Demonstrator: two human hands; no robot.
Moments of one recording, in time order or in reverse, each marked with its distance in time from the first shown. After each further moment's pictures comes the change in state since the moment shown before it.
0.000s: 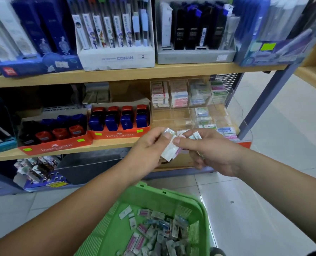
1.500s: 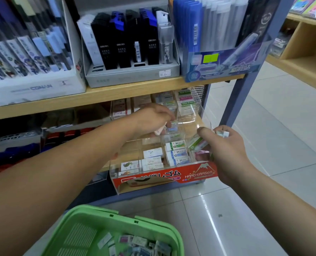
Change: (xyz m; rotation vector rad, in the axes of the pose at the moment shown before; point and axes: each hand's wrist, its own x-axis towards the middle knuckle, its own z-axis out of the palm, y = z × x) left_hand 0.186 0.066 0.061 0.505 -0.156 -0.092; right_hand 0.014 0.011 -0.113 0.330 0.649 -0.167
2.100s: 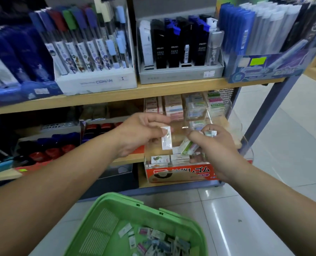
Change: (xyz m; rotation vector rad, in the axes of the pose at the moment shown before) left_hand -0.104 -0.054 -0.051 -0.394 0.058 0.017; right_hand -0.024 0.011 0.073 -0.064 -0.270 0.001
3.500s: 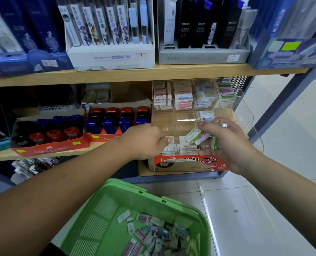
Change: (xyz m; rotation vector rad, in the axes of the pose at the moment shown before) left_hand -0.002 -0.062 -0.008 1.125 -0.033 0.142; right_hand -0.004 0.001 0.003 0.008 -0.044 0.082
